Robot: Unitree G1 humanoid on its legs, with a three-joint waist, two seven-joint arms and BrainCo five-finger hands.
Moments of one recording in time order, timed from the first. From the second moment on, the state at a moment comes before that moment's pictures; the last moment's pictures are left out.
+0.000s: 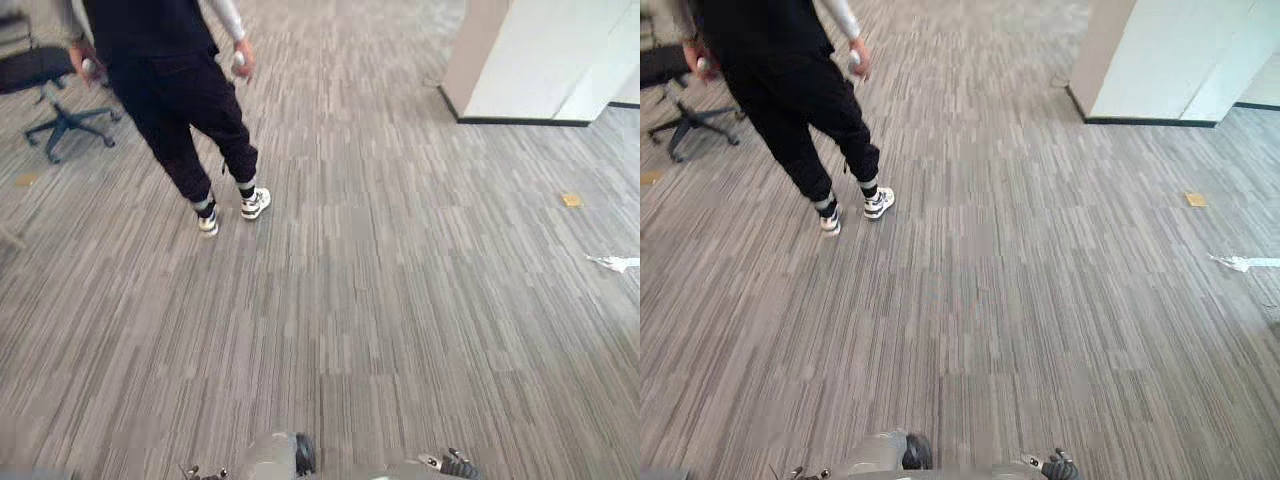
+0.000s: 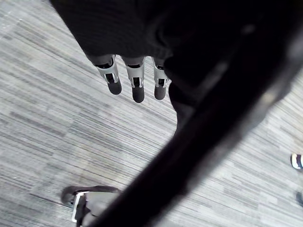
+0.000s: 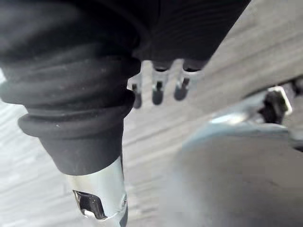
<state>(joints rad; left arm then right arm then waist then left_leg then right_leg) 0.22 0.04 0.39 0.99 -0.03 -0.07 0.11 0.14 -0.05 -0.31 1.10 0.11 -0.07 0.04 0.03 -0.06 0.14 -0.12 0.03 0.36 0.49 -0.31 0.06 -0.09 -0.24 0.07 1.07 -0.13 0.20</state>
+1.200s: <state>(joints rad) 0.22 0.04 0.32 1.03 0.00 -0.08 0.11 0.18 -0.09 -0.28 1.09 0.11 -0.06 0.02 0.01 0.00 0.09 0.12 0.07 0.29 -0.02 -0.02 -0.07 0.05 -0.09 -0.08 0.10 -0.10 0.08</state>
